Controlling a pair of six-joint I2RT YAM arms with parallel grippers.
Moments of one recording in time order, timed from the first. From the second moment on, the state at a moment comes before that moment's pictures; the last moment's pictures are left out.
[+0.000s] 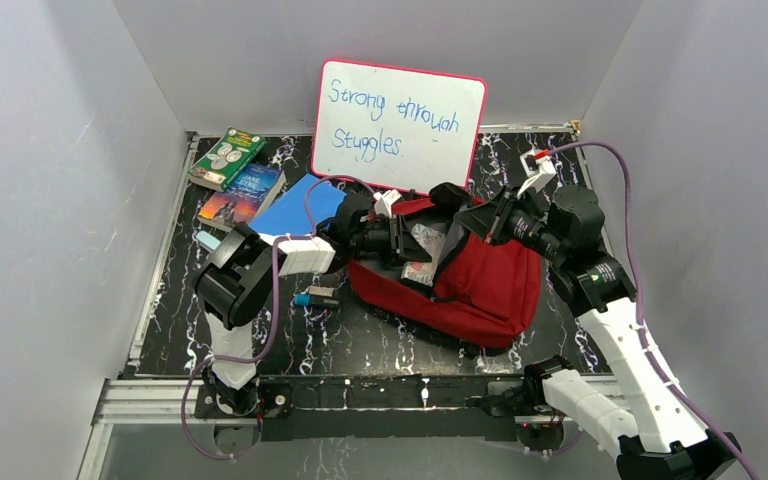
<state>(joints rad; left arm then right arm) -0.66 1.90 1.00 0.46 0.75 -1.01 0.36 0.84 0.99 -0.35 -0.43 0.54</state>
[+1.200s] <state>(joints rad) -0.66 1.88 1.35 -0.22 0.40 -0.61 0.36 0.83 0.99 -0.38 -0.37 0.52</state>
